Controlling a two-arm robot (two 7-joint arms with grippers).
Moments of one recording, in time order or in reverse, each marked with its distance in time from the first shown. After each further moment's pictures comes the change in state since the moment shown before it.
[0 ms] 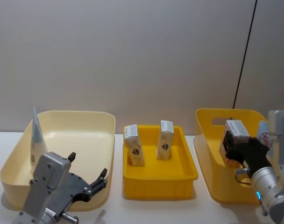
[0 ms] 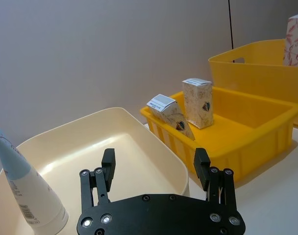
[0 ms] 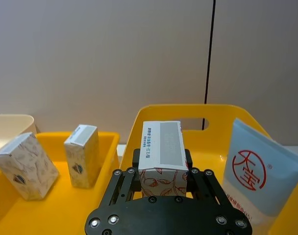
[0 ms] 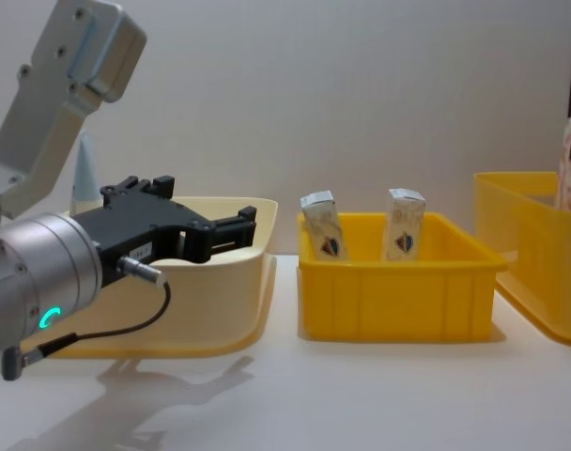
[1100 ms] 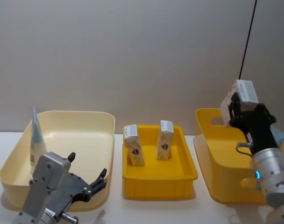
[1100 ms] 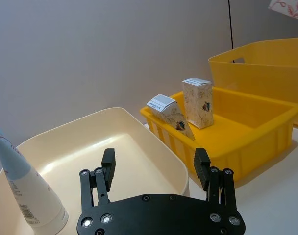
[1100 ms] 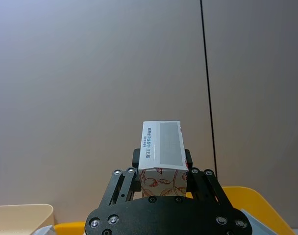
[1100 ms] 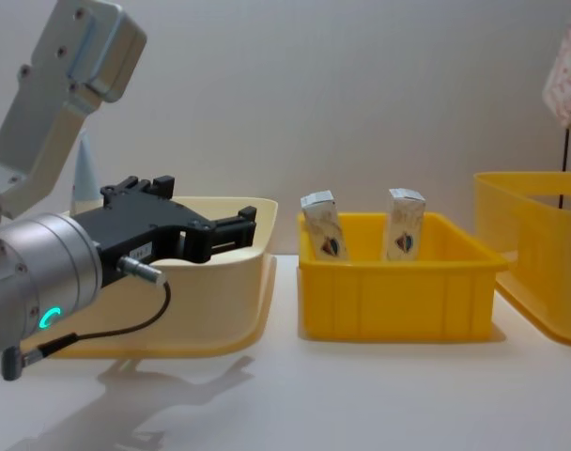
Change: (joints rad) left arm 0.000 0.000 0.000 0.000 0.000 0.000 0.000; right arm 0.065 -0.034 0.008 0.098 0.060 -0.396 0.037
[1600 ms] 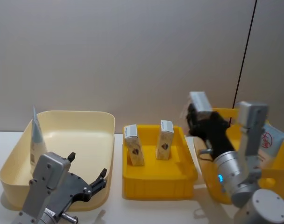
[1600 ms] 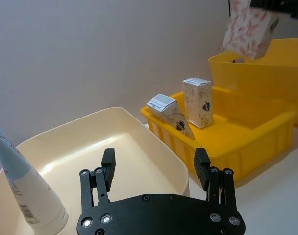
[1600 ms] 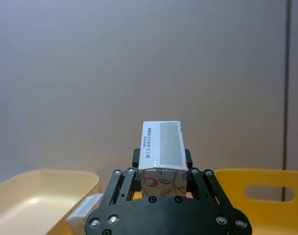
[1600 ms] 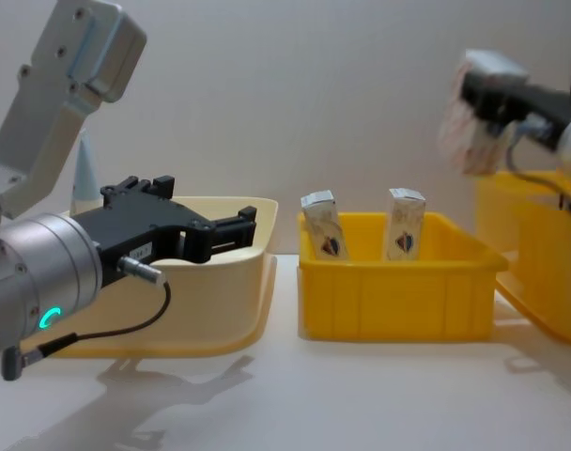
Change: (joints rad) left arm 0.000 0.000 0.000 0.000 0.000 0.000 0.000; right arm 0.077 -0.036 -0.106 0.154 0.002 0.000 0.063
